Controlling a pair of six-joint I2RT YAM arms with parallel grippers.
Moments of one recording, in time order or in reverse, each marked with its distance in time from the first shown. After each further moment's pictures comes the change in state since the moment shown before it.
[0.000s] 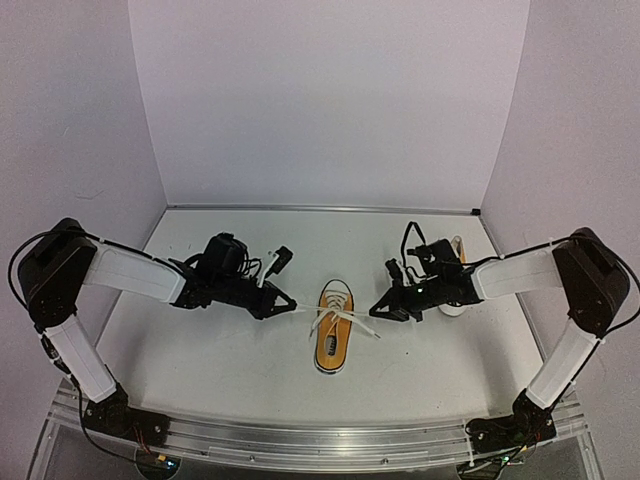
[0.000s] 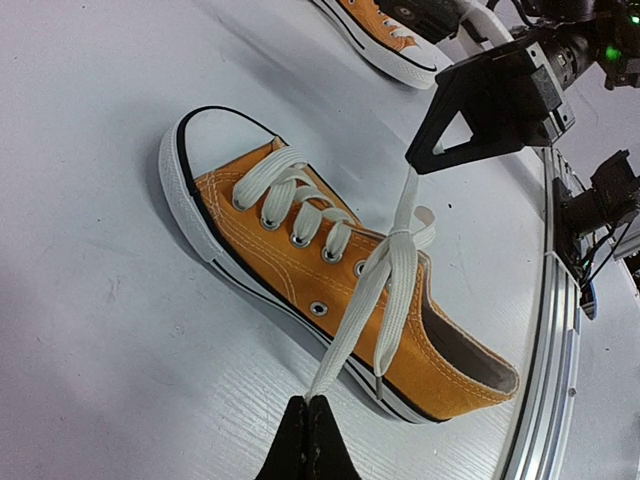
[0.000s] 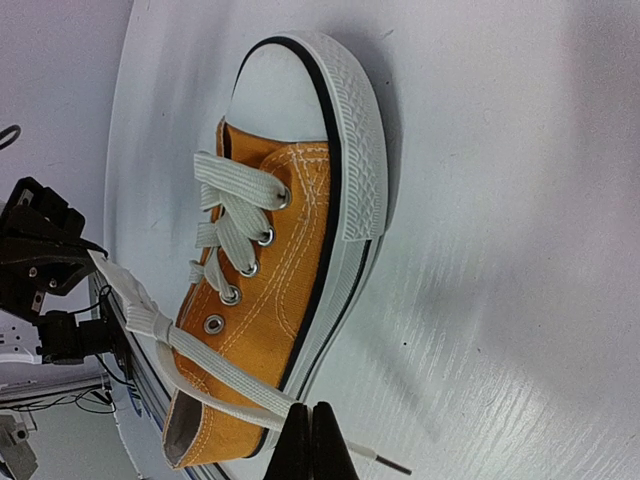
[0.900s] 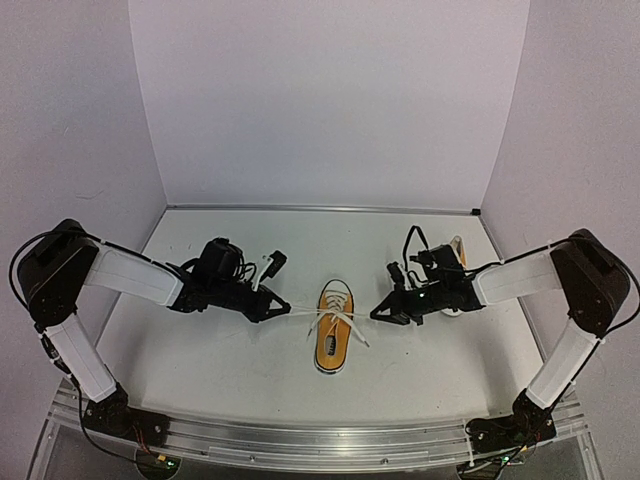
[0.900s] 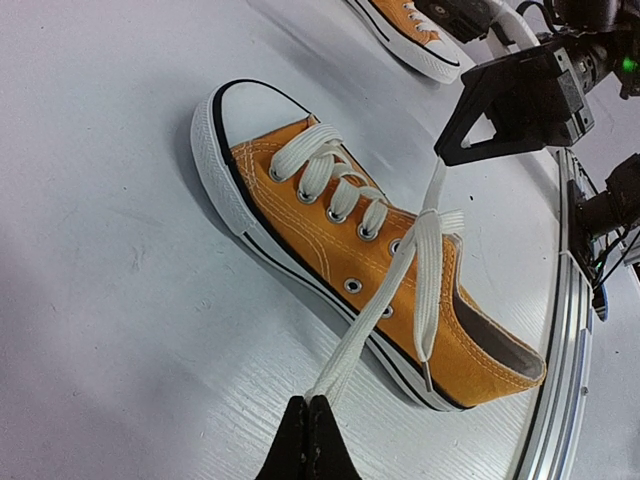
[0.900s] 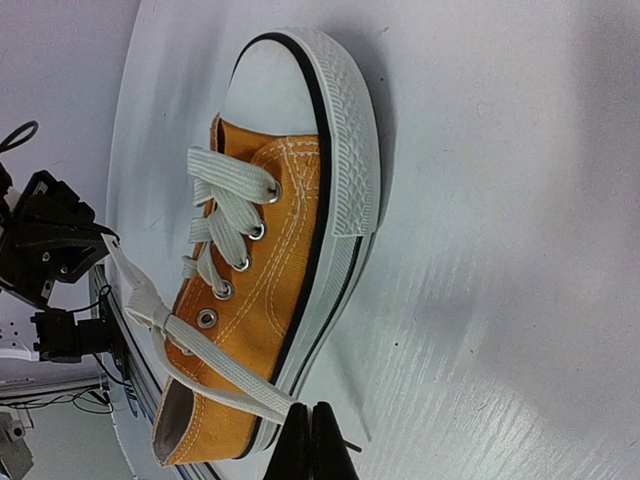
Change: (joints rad) left arm 0.024 0.001 -0.047 0.028 -0.019 -0.003; right arm -0.005 -0.001 -0.054 0.080 -0.002 -0.001
